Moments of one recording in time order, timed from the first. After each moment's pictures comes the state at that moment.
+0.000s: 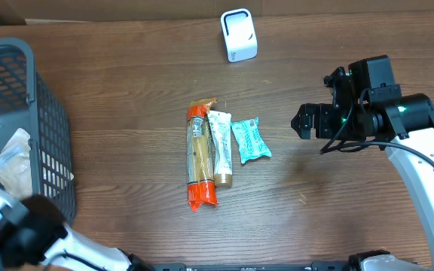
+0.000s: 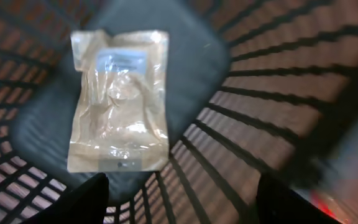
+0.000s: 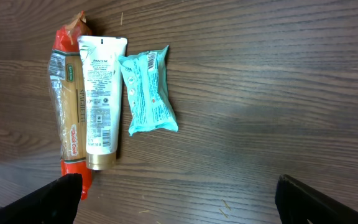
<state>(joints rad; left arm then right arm) 0.83 1.94 2.40 -1.68 0.16 -0.15 0.18 1.42 1.35 -1.11 -0.30 0.20</state>
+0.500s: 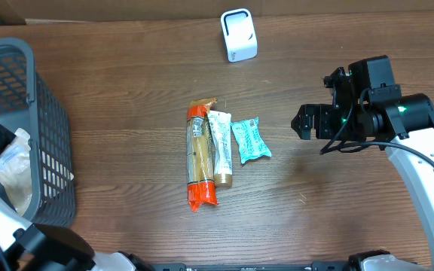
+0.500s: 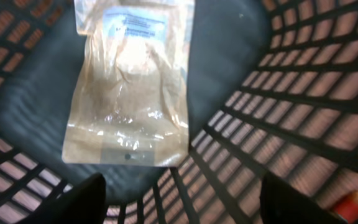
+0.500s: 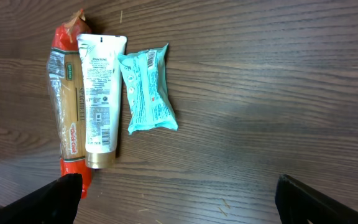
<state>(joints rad) 0.85 1.64 1.72 -1.31 0.12 -0.16 0.18 1.42 1.35 -1.11 -0.30 0.20</state>
